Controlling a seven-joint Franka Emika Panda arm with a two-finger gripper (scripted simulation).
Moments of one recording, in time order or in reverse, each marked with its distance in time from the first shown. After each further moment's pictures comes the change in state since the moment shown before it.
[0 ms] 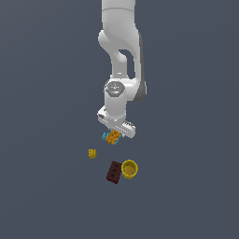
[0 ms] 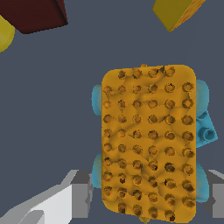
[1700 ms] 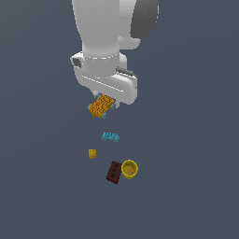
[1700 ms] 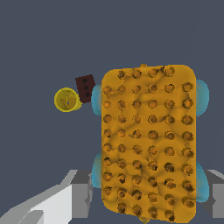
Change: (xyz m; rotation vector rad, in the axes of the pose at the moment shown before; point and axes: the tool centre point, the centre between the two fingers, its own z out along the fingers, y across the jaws) arm 0.052 0.000 -0.268 0.000 0.001 0.001
